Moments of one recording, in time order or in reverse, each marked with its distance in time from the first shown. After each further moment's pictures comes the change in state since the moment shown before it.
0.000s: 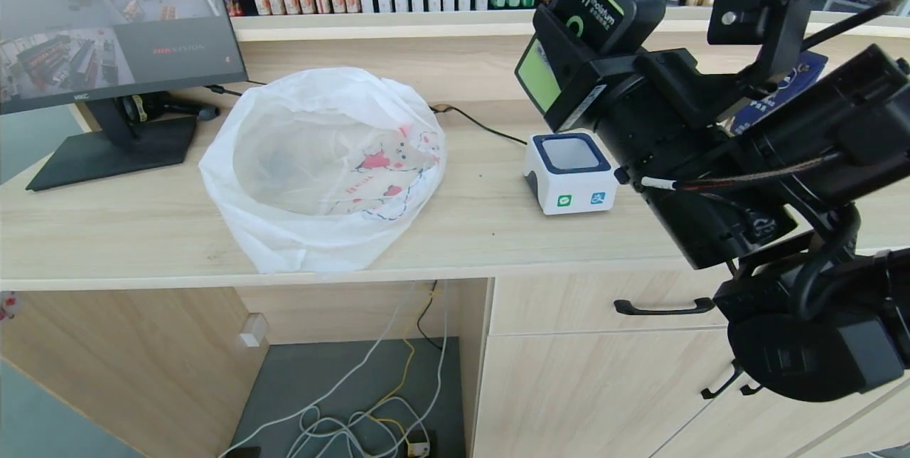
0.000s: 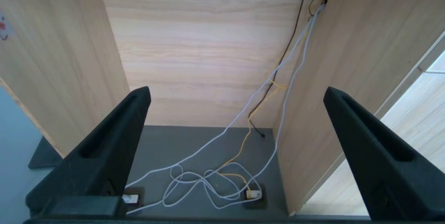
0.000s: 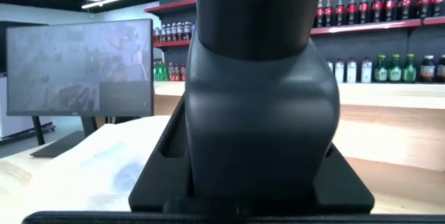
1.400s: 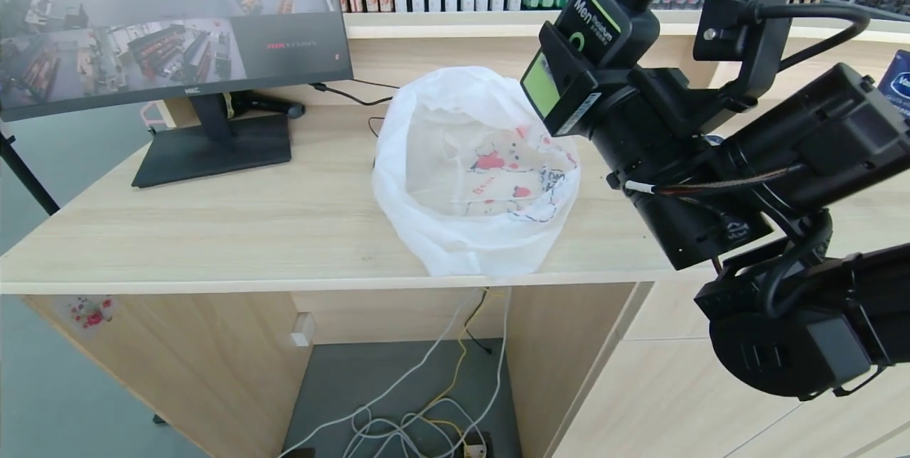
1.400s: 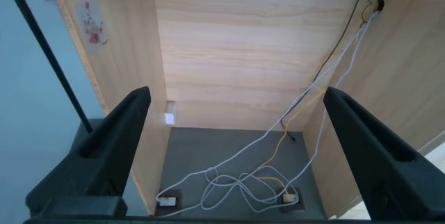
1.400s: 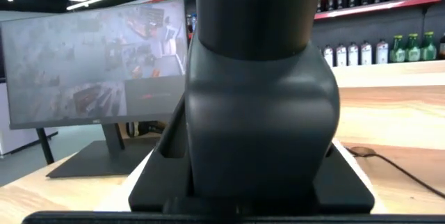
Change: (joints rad) left arm -0.001 0.000 0.000 0.001 0.000 -0.005; right arm -0.017 0.035 0.001 -0.022 -0.063 0.051
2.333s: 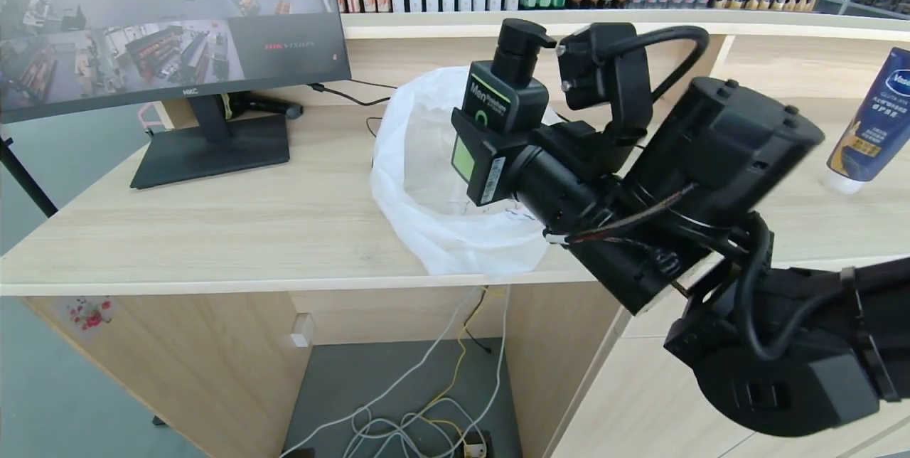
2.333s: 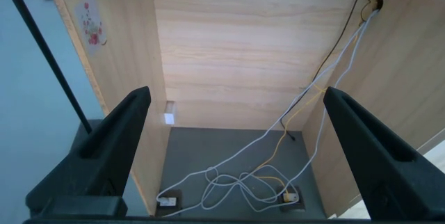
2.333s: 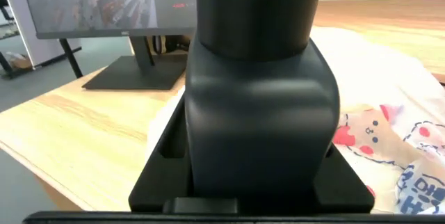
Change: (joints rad) left arm 0.001 0.000 0.000 -0.001 0.000 0.000; right arm 0.142 0.009 -0.080 0.397 -0.066 0.012
